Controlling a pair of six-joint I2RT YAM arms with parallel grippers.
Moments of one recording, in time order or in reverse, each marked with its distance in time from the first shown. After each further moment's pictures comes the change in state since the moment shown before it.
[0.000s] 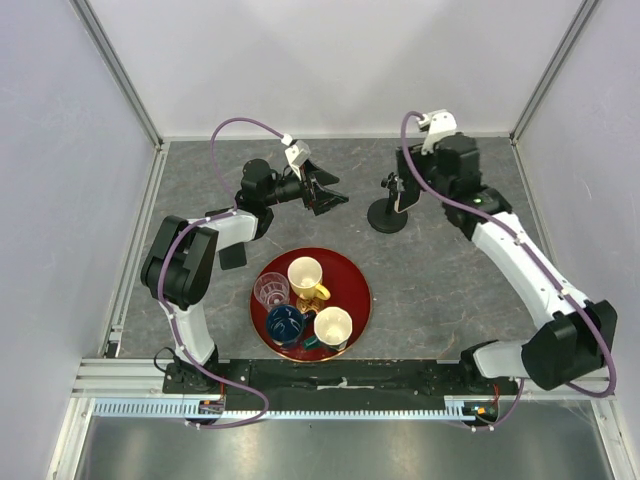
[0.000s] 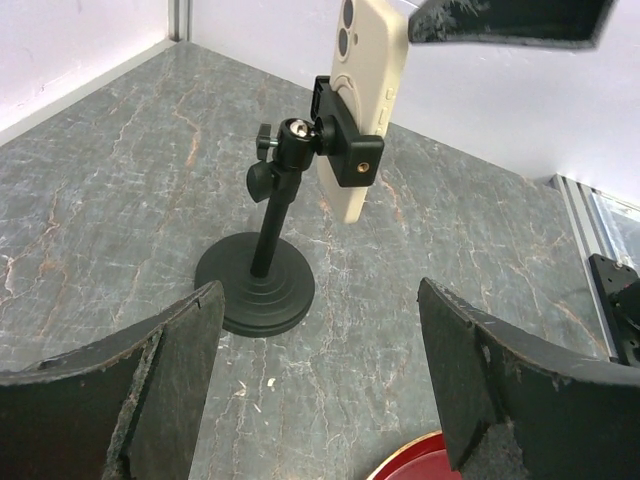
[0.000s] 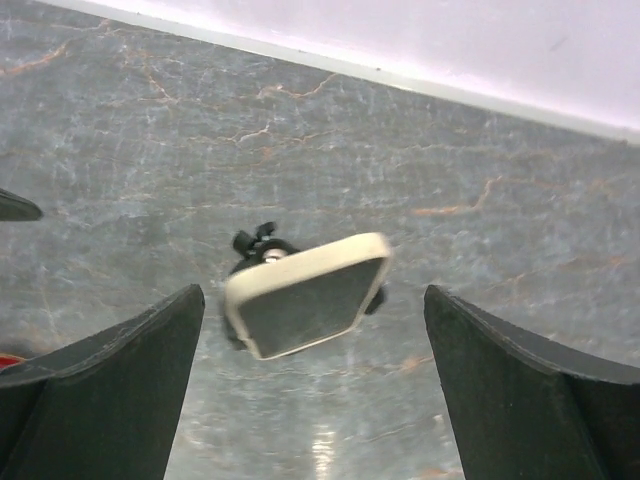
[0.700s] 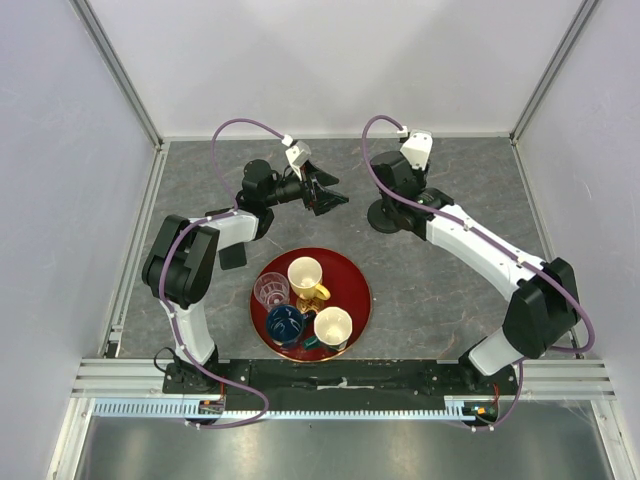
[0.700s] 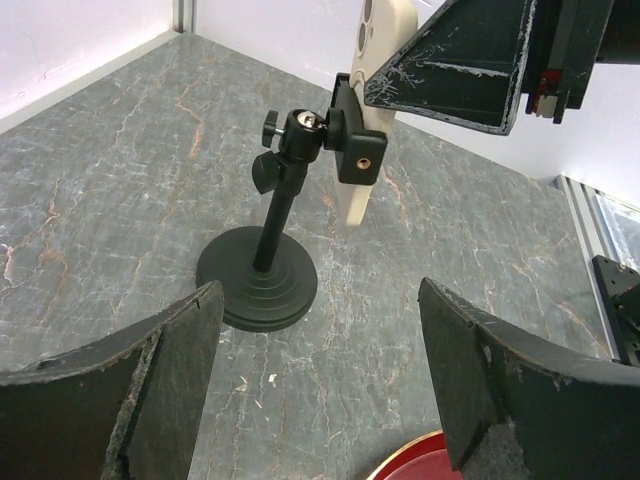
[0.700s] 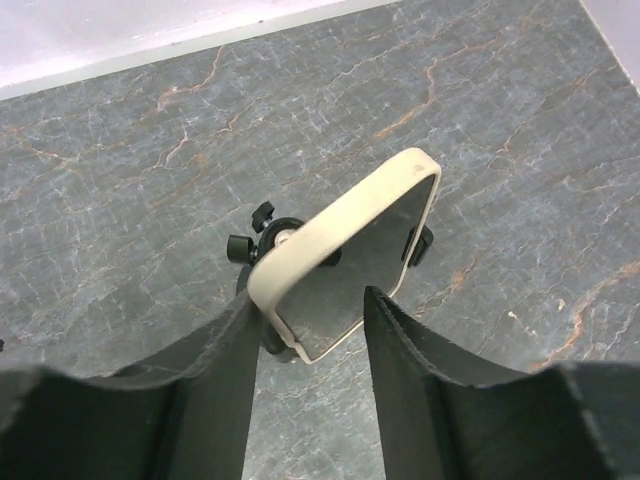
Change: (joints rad) left arm 0.000 0.011 0.000 -0.003 0.001 -0.002; right arm 0.204 0.187 0.063 -0.088 0.590 0.456
